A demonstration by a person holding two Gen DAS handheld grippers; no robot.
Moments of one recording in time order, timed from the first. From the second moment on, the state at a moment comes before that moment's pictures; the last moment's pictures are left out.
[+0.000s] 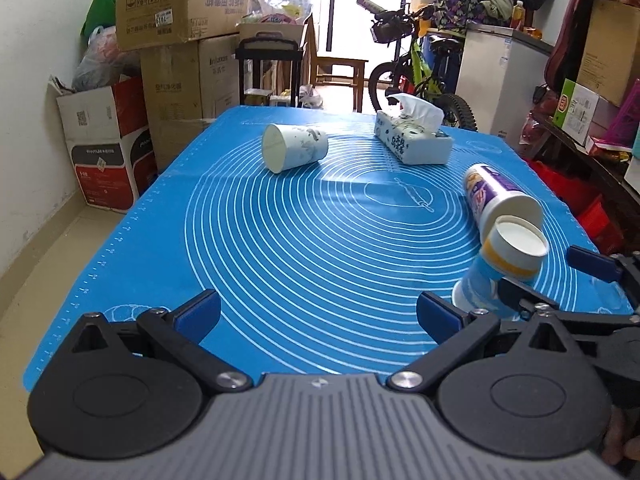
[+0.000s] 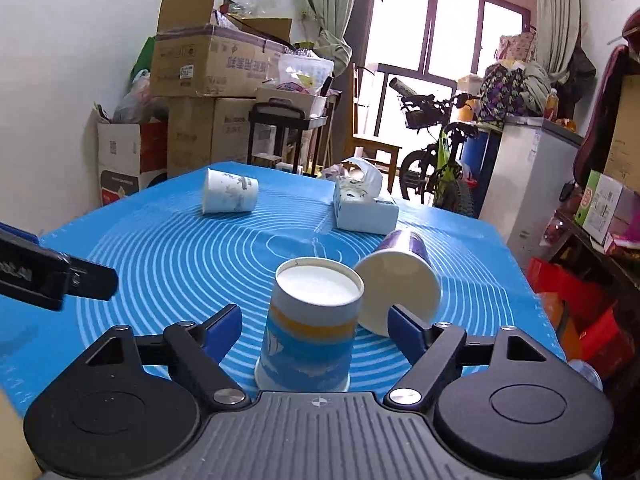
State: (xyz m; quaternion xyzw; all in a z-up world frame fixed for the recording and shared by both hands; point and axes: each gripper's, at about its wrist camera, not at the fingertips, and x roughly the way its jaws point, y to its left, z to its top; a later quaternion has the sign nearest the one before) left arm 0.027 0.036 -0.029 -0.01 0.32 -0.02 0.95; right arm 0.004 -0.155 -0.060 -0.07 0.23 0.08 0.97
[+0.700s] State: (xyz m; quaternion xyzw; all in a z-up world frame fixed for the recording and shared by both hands) left arm -0.049 0.002 -0.032 0.02 0.28 -0.04 0.96; right arm -0.094 -0.191 -0.037 -0.03 0.26 0.06 0.96
